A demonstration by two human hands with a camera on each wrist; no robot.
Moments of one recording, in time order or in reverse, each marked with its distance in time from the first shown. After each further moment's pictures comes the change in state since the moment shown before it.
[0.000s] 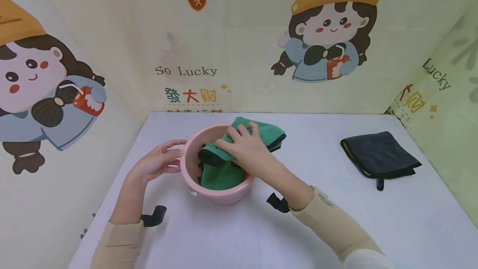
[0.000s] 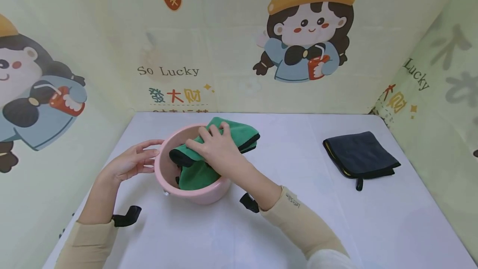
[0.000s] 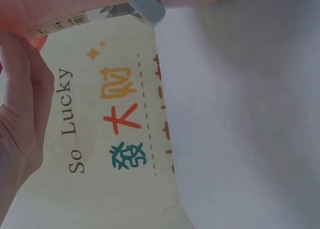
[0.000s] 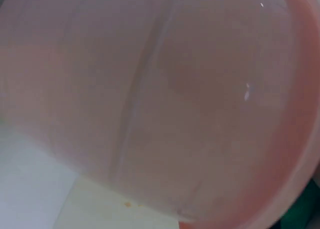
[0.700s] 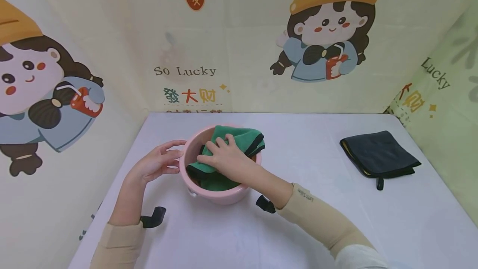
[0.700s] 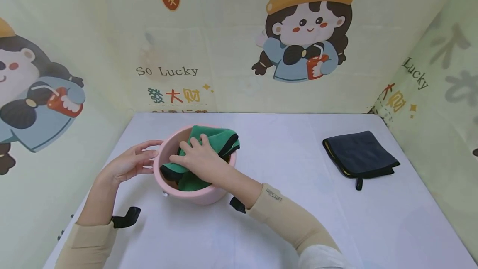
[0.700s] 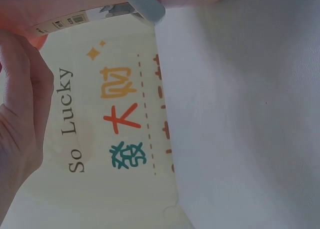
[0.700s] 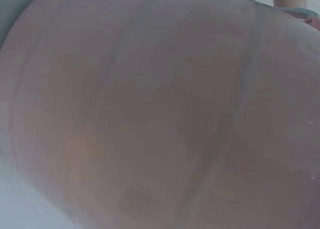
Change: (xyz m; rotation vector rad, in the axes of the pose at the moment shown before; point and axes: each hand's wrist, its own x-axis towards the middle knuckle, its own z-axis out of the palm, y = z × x) left_hand 0.003 -0.002 0.001 0.043 0.041 -0.025; right_hand 0.021 -0.026 0.031 -0.032 -0.263 -0.113
